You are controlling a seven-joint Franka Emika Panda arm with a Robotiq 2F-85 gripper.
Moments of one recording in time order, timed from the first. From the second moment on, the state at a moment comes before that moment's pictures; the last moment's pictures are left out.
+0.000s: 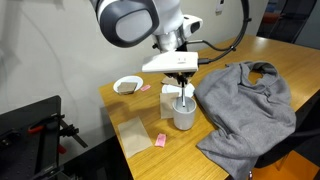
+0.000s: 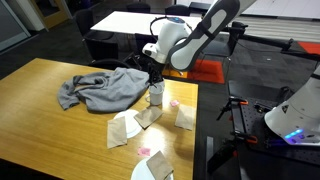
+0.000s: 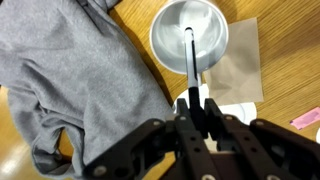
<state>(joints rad) -0.33 0.50 0.20 -2.12 0.01 2.94 -0.94</state>
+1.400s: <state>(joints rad) -0.25 0.17 -0.02 -2.30 0.05 2.67 -0.51</state>
